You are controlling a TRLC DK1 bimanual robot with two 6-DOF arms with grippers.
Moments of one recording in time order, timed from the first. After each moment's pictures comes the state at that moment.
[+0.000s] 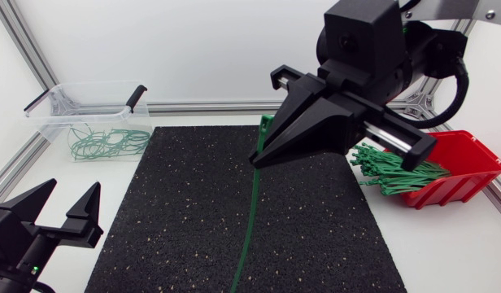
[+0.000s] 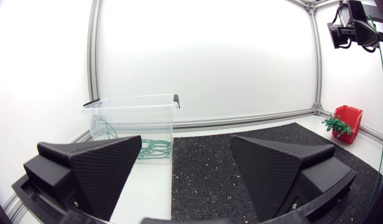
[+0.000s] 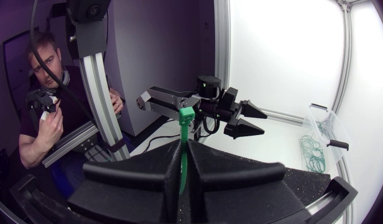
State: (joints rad) left arm -0.08 0.05 0.02 -0.01 -0.02 0.03; right arm 0.50 1.69 1.62 -1.69 -1.26 -1.70
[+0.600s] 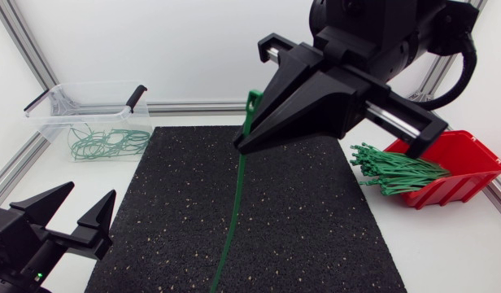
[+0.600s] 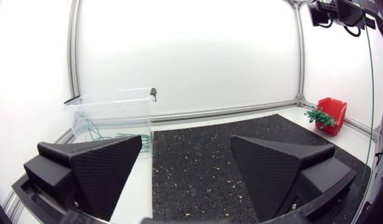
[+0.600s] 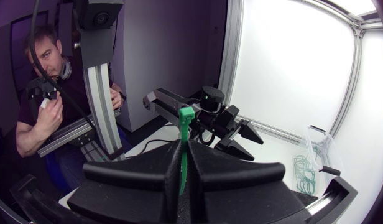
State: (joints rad) left arm -0.21 0.05 0.06 -0.11 -0.02 0.03; right arm 0.55 1.69 1.74 -1.69 -1.26 -1.70
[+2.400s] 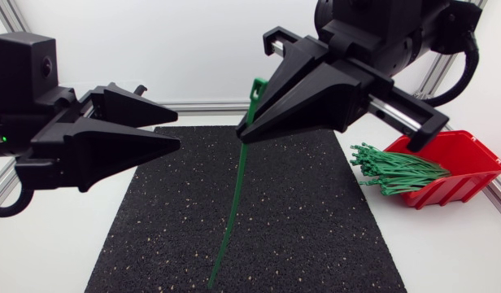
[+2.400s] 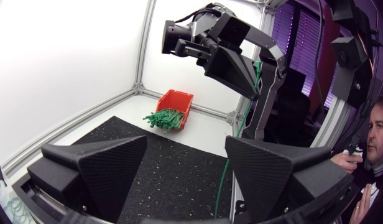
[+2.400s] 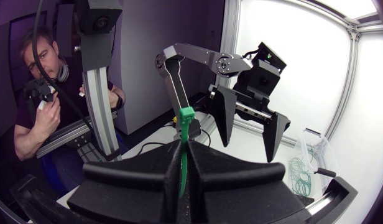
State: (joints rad) left arm -0.25 1.02 0.92 -0.39 1.05 0.24; right arm 0.53 1.69 1.74 -1.69 -1.29 -1.71
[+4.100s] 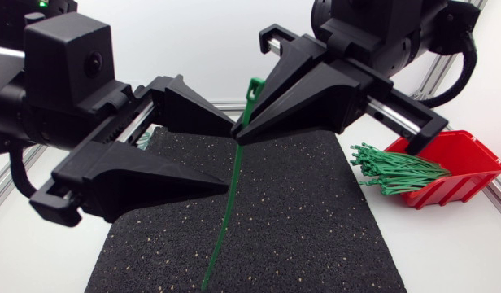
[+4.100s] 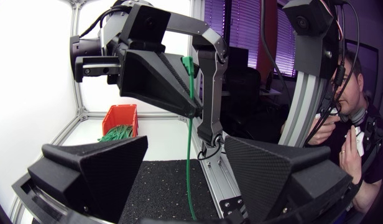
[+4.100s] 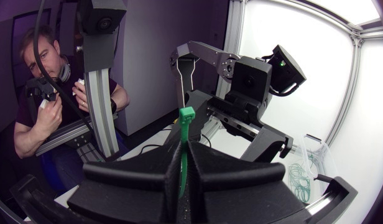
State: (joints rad) left arm -0.49 1.18 1.04 -0.44 1.21 0.50; right arm 0.54 1.69 1.74 -1.69 -1.30 -1.74
